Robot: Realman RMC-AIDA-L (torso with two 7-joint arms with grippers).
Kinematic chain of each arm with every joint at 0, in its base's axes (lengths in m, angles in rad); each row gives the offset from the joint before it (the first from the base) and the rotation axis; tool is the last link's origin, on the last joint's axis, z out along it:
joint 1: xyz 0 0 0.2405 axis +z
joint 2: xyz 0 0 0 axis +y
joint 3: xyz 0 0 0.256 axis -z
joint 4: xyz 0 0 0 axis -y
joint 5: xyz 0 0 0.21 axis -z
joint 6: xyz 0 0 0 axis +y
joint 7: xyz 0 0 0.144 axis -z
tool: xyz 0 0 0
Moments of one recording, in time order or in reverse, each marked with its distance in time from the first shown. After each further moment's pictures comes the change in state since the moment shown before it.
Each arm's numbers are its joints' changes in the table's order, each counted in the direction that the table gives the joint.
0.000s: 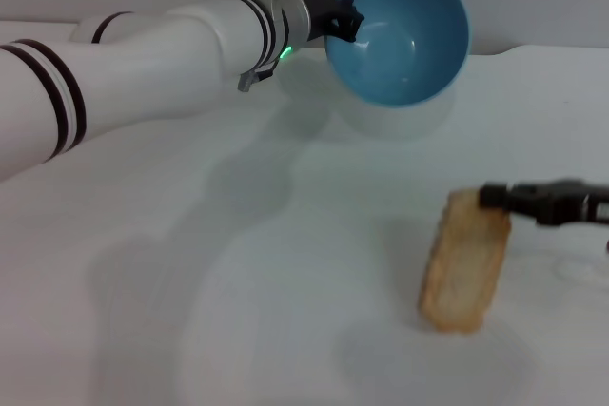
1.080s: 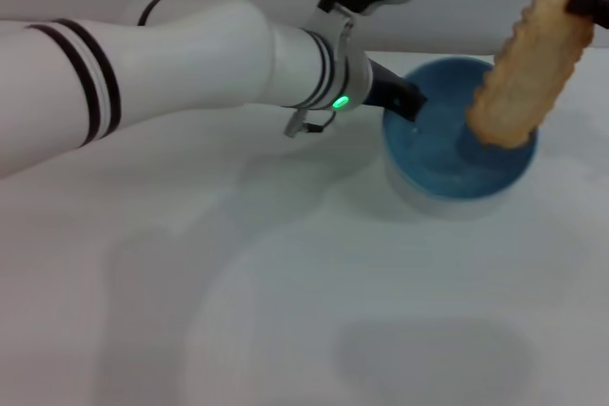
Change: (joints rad) left arm -0.051 0.000 -0.116 -0.104 0.107 0.313 0.001; right arm 0.028 -0.007 -0.116 0.210 -0.255 0.059 0.063
